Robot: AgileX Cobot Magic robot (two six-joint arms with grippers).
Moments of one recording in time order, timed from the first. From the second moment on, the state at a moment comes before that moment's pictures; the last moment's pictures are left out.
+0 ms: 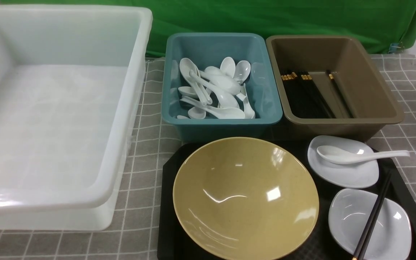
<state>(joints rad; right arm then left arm) 0.18 0.02 -0.18 0.32 0.15 0.43 0.02 0.04 -0.22 -0.82 0.23 -0.28</state>
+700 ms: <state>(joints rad) 0.24 0.66 -0.65 -0.08 0.95 0.18 -0.33 1.38 -1.35 -0.34 1.21 -0.03</state>
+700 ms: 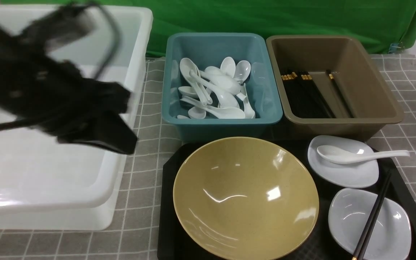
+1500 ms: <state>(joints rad) 0.24 0.68 -0.66 -0.08 0.92 0.16 -0.56 1.95 -1.68 0.01 1.15 -0.10</state>
